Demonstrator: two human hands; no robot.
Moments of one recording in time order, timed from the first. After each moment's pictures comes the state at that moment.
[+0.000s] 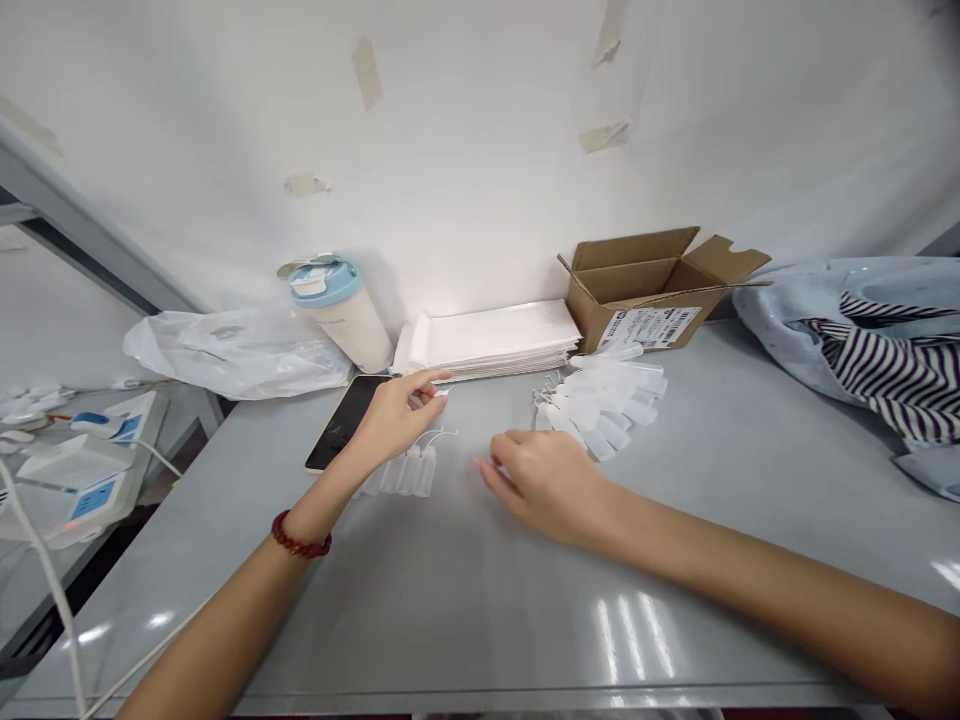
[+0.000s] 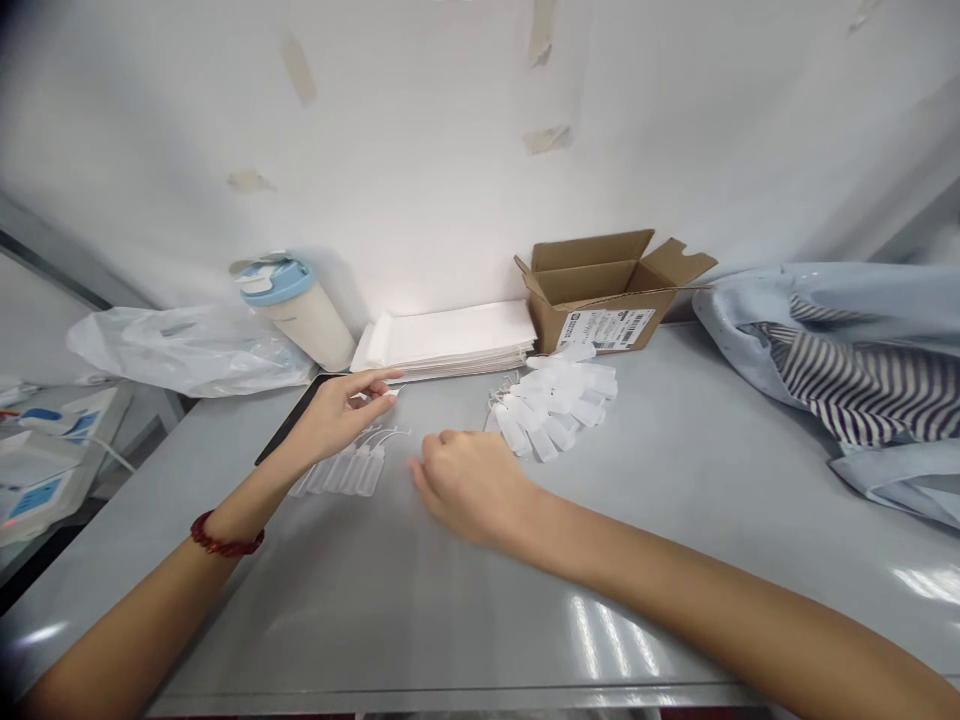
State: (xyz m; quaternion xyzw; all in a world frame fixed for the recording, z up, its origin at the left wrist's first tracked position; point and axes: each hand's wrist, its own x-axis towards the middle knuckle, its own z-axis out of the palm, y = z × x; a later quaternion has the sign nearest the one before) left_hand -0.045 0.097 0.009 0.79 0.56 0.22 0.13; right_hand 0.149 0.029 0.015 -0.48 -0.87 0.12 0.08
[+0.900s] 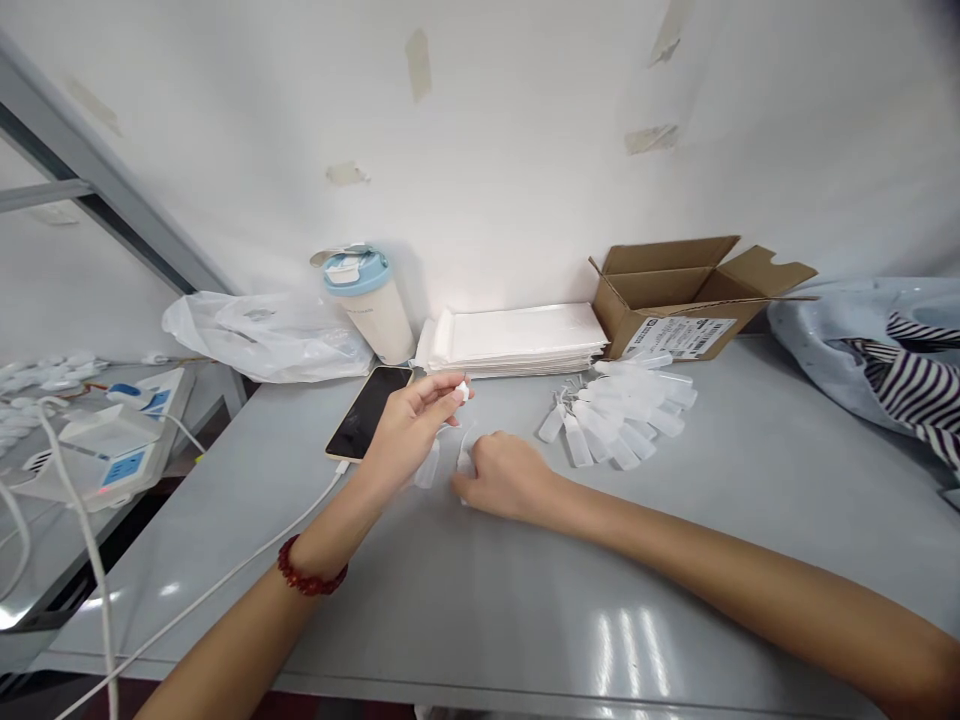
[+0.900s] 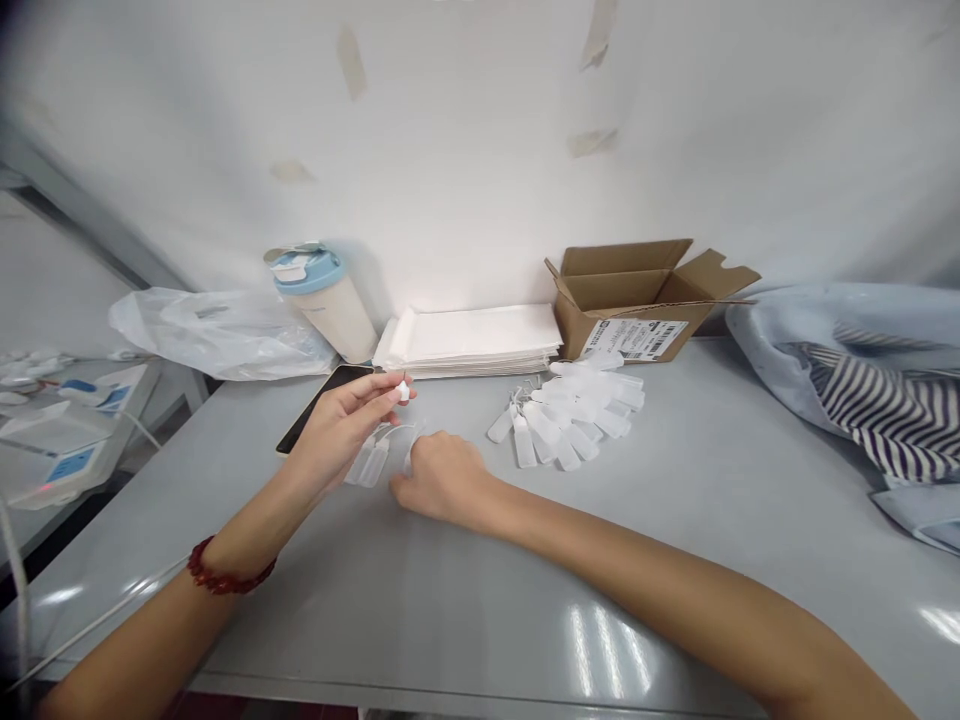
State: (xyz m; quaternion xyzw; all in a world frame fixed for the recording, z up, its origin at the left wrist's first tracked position) left_hand -0.037 0.062 0.015 0.54 0.51 0.48 0.47; right_hand 0.099 0.051 -0.008 -0.51 -0.82 0.26 0.05
